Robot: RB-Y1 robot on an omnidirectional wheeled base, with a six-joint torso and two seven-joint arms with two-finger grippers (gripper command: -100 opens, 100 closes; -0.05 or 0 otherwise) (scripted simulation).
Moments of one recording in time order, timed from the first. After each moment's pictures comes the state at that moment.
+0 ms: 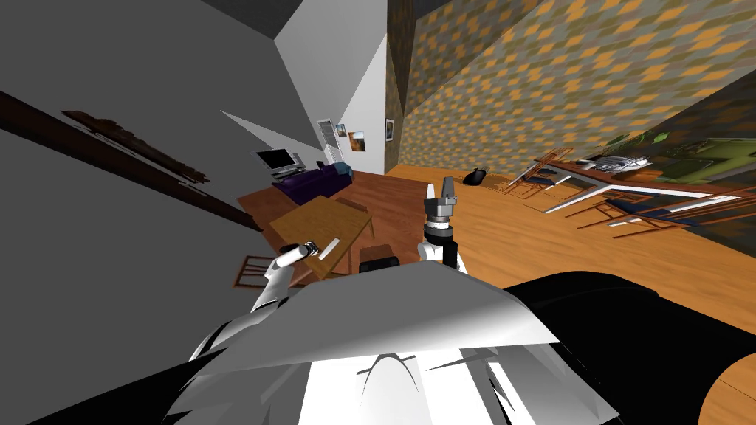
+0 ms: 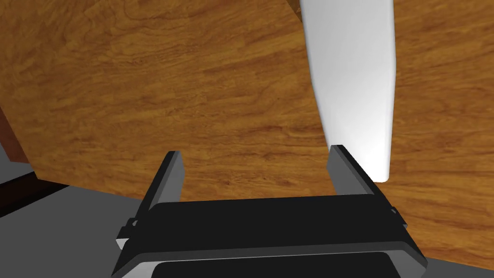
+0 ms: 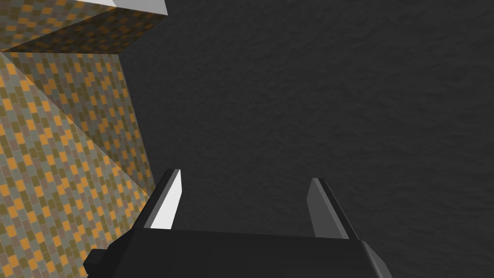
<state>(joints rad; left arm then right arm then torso) -0.09 0.53 0.23 -1.05 0.54 0.72 0.20 0.50 -0.05 0.05 -2.36 -0.05 -0.55 0.15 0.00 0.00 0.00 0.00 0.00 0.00</state>
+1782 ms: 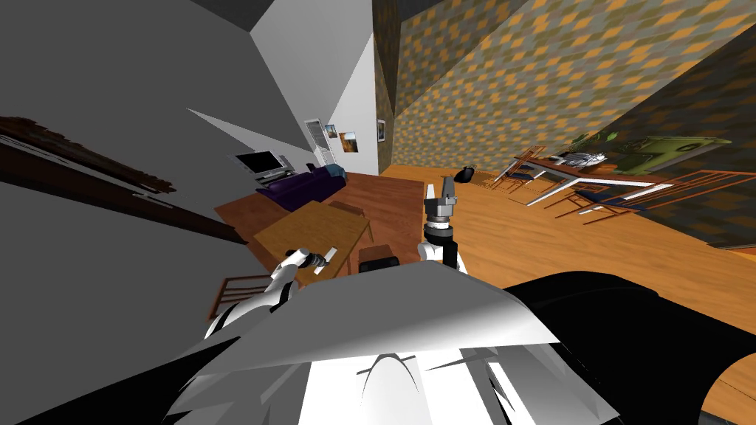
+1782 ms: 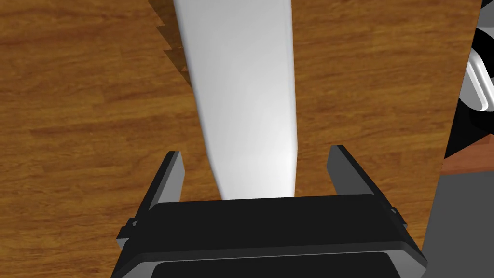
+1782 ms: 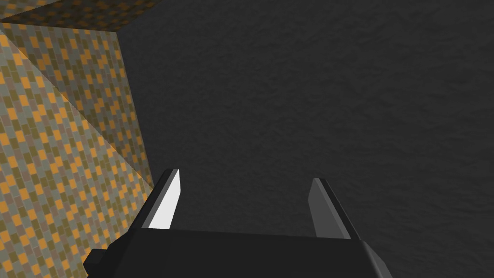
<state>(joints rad) -0.24 0.52 0.28 -0.65 0.65 1.00 0.23 0.50 -0.05 0.05 -2.36 -0.05 -0.55 0.15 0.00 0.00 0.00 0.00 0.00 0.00</state>
